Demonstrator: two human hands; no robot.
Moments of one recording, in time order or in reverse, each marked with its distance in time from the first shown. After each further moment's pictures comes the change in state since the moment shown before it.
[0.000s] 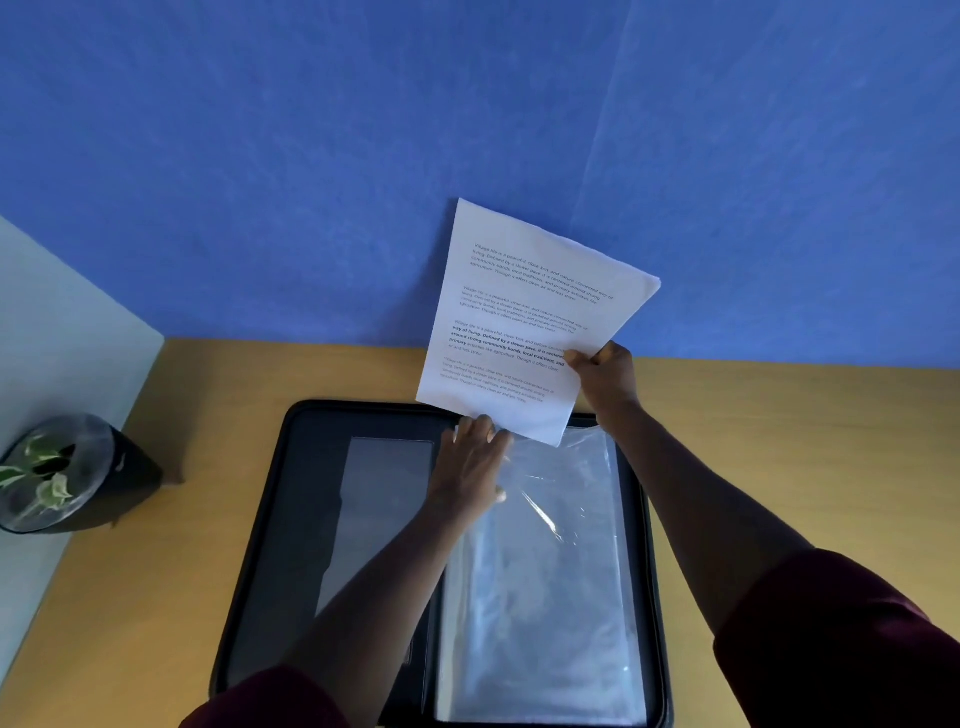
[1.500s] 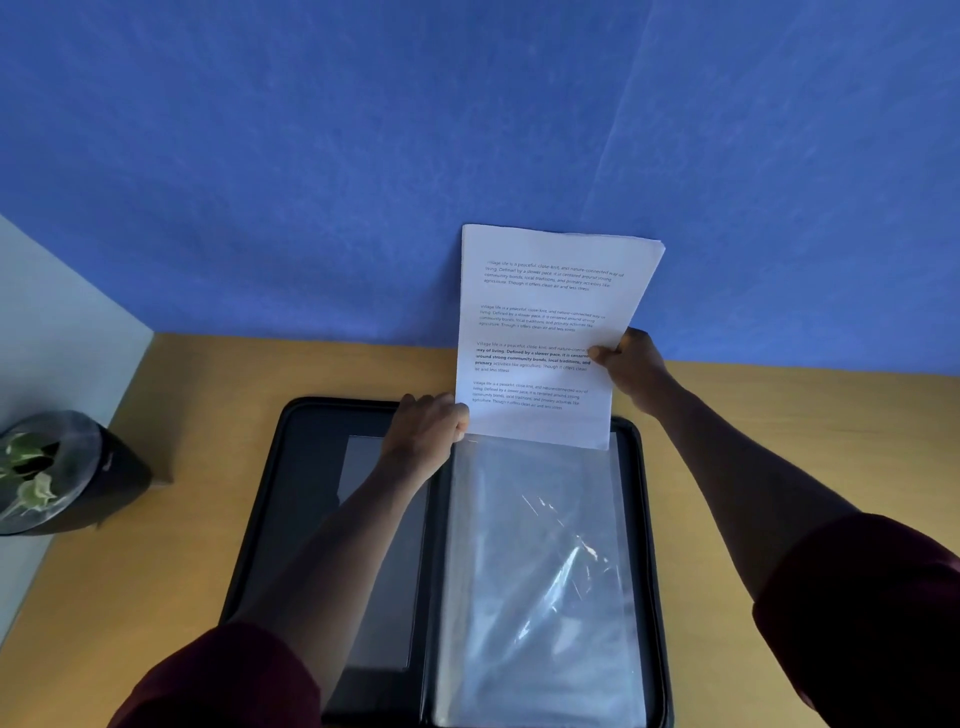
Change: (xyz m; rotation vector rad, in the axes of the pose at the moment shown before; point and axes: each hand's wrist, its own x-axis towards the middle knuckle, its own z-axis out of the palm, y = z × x) left_hand 0.026 -0.064 -0.021 0.055 0.068 0.007; right_hand 0.033 -0.010 -0.034 -0.354 -0.117 0.001
